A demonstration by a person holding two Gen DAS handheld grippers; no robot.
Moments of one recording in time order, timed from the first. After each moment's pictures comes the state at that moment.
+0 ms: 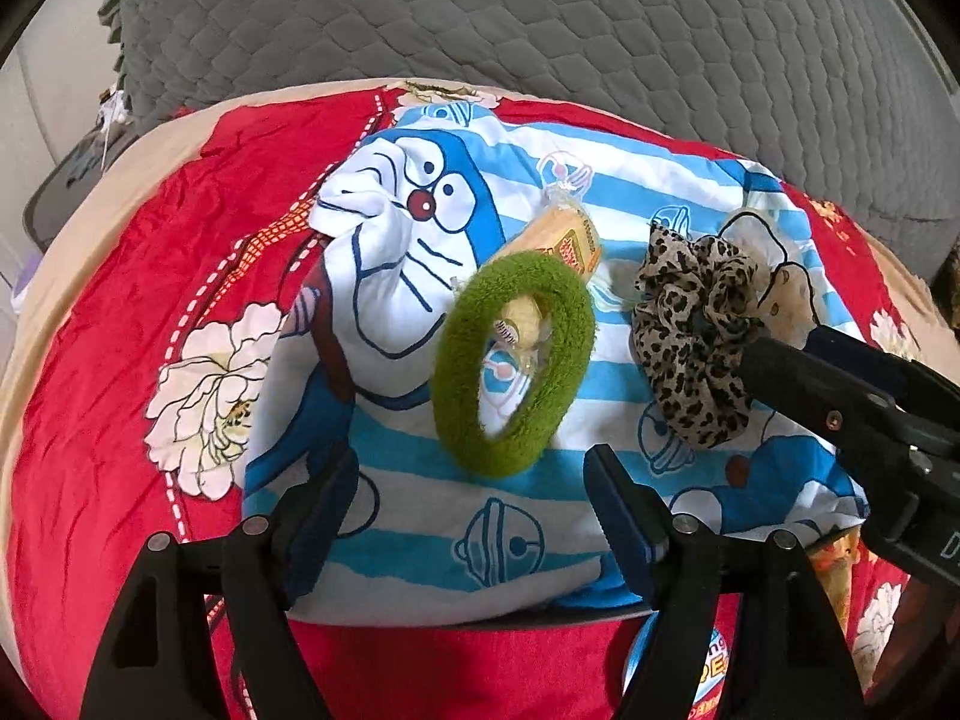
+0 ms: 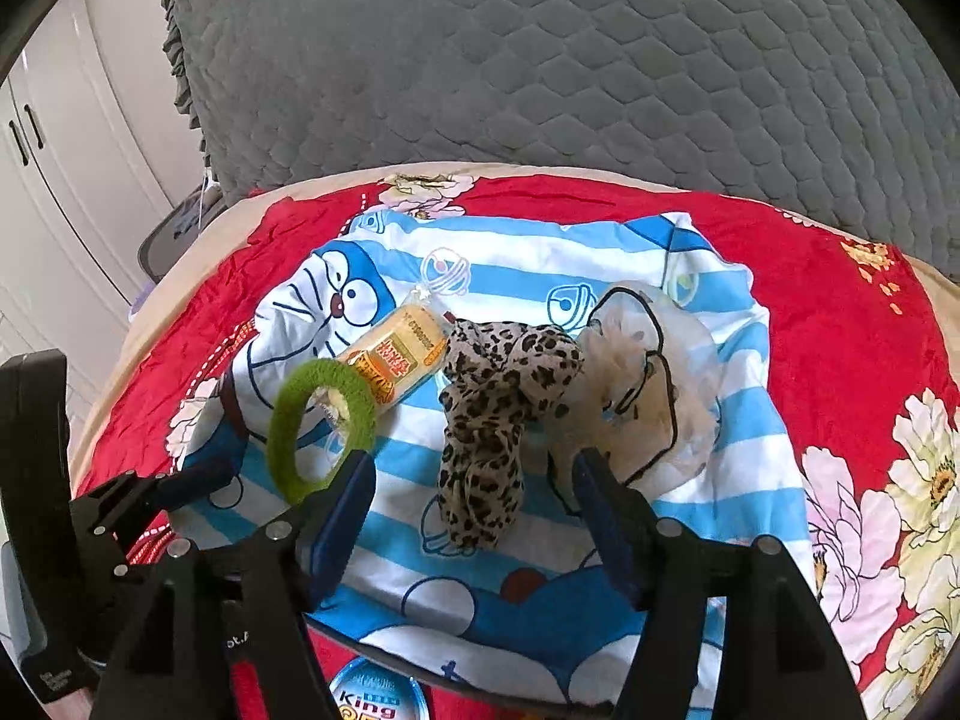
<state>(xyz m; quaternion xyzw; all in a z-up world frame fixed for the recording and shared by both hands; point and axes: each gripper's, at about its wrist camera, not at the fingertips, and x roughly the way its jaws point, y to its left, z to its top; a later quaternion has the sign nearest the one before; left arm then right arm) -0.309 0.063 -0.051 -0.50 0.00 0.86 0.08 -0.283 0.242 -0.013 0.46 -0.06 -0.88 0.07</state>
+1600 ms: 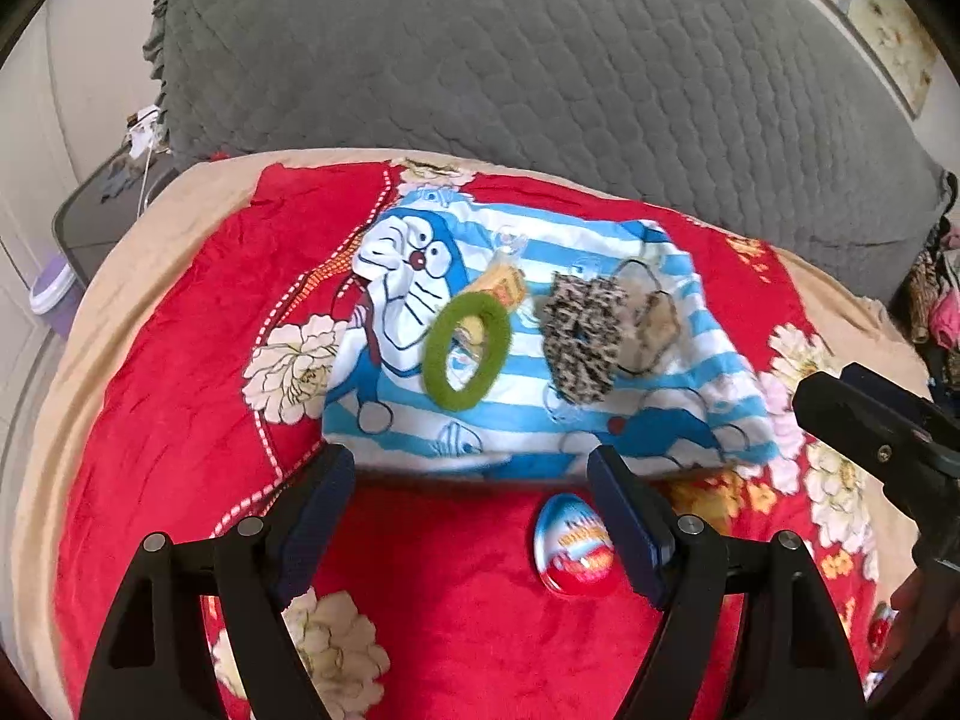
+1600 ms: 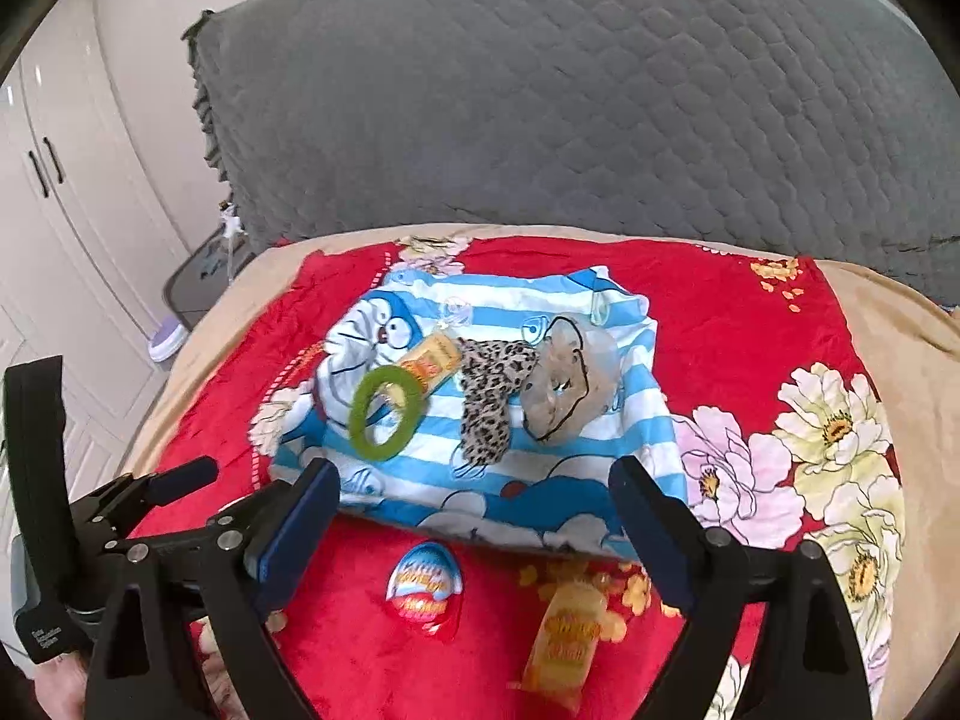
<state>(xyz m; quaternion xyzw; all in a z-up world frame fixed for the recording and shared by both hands) -0.209 0.051 0.049 -0.46 -0.03 0.88 0.10 -0.179 0.255 0.089 0.42 -0.08 -0.90 0.05</state>
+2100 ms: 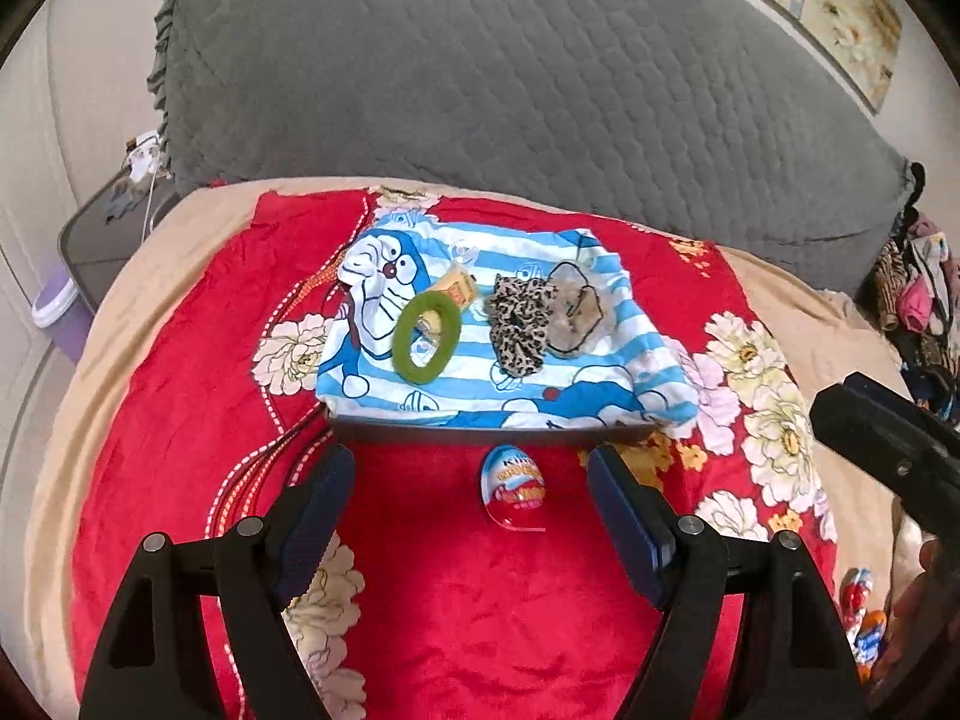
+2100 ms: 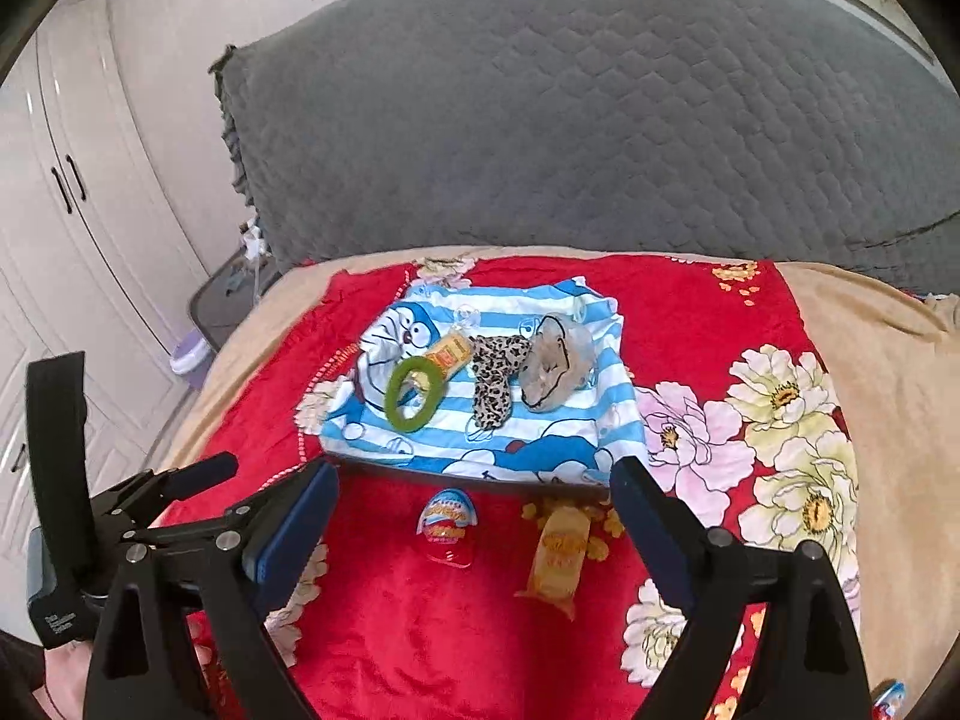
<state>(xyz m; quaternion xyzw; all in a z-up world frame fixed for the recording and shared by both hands) -0.134 0.059 0.099 -0.44 -0.02 0.89 0.12 -0.088 0.262 0.142 0.39 -0.10 -0.92 0.05</state>
